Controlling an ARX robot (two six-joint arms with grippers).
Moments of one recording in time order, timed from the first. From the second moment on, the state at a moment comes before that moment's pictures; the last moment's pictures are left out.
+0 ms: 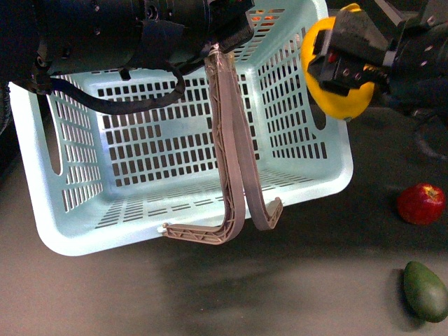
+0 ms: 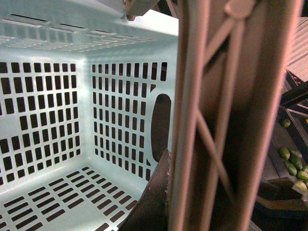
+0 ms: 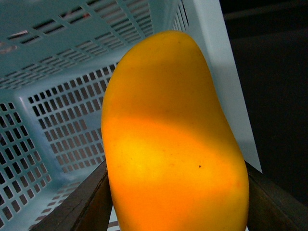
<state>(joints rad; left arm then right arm) -0.46 1.81 0.87 0.73 0.05 -0.59 0.28 1.78 0.76 0.52 -0.07 0.37</state>
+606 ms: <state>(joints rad) -0.46 1.82 0.87 0.73 0.04 -0.58 0.27 1.80 0.75 0.61 -0.06 0.40</state>
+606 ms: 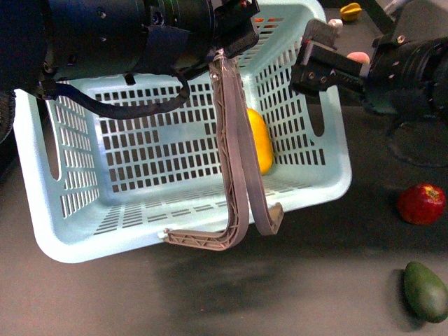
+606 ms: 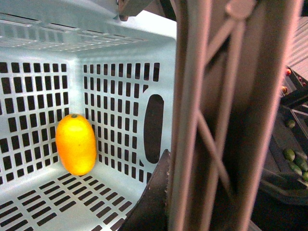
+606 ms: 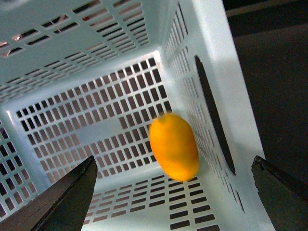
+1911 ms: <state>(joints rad) -0.46 1.82 0.87 0.73 0.05 -0.59 0.00 0.72 0.13 0.58 0.01 0.03</state>
